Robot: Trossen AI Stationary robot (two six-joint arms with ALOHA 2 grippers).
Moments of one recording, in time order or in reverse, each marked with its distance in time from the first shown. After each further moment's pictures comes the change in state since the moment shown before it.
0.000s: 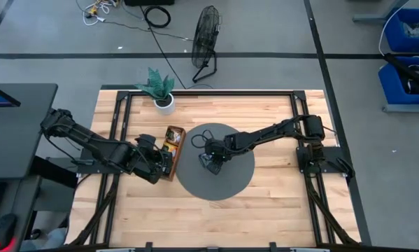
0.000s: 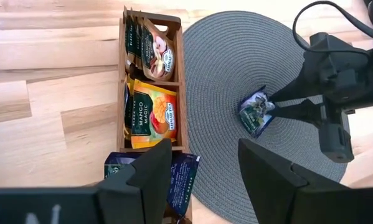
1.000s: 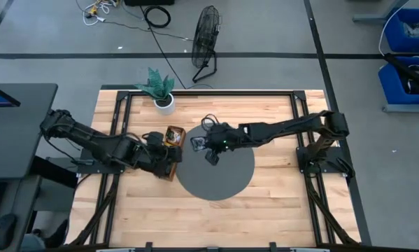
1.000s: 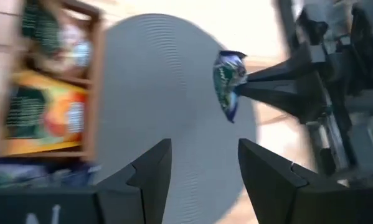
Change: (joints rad) left arm 0.072 0.000 0.000 0.316 -0.002 0.040; right arm 0.003 -0.253 0.000 0.128 0.088 -0.078
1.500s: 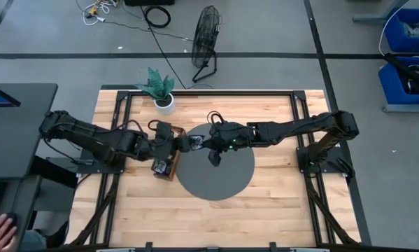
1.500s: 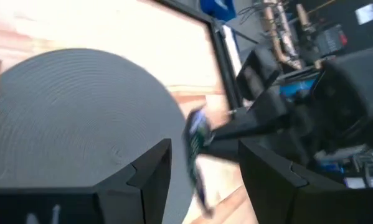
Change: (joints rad) left arm 0.120 0.000 0.000 0.350 -0.013 0.233; right arm 0.037 -0.108 0.000 0.093 -0.008 -0.010
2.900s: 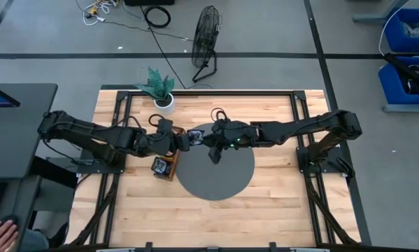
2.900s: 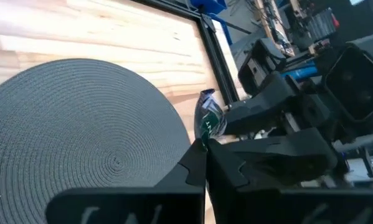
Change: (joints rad) left arm 0.044 -0.014 0.000 0.038 0.060 0.127; right arm 0.014 -0.029 0.000 0.040 0.077 0.019
